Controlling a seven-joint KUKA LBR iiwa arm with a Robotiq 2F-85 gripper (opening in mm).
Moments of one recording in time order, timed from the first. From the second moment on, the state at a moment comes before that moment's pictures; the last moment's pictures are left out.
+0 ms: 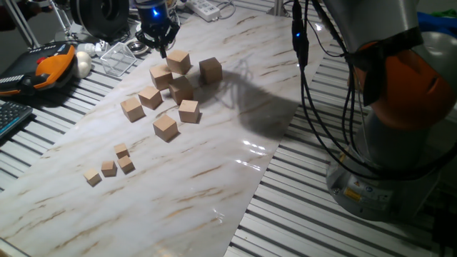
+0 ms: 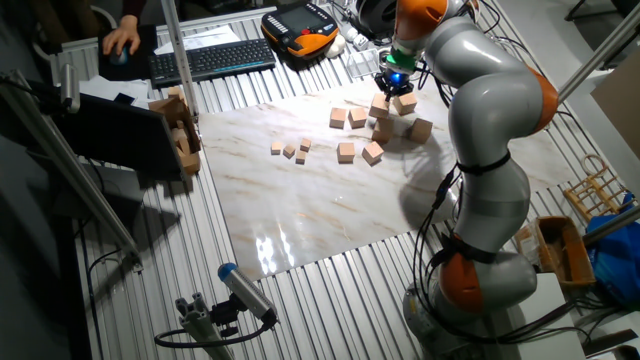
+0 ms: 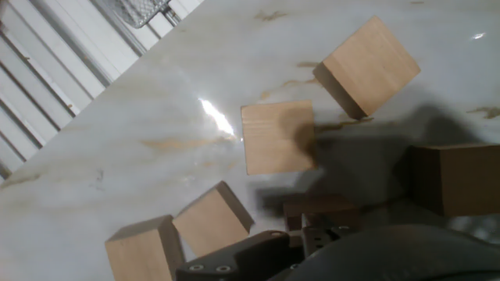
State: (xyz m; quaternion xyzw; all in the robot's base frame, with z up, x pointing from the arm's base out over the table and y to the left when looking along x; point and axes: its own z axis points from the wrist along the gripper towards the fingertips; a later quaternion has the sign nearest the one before) arm 0.668 -0.085 0.164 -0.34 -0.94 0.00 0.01
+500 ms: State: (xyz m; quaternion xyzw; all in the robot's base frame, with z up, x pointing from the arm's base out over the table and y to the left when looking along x) arm 0.688 -0.097 0.157 -0.36 -0.93 0.00 -0.01
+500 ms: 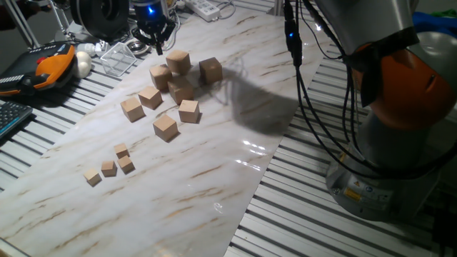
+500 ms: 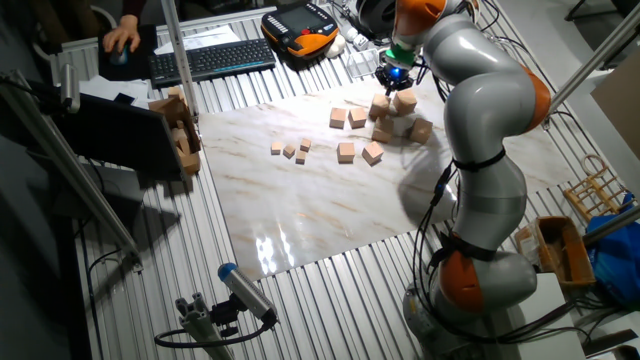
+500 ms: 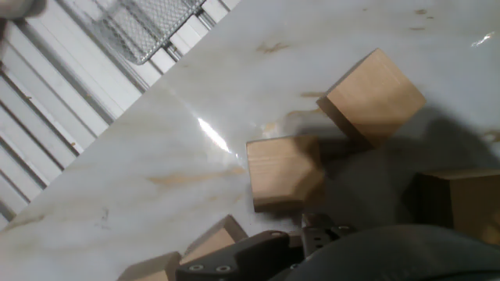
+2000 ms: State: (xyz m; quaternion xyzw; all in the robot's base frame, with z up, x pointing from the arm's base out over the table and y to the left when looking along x) arm 0.704 -0.104 0.152 -0.51 -0.86 -0.02 0.03
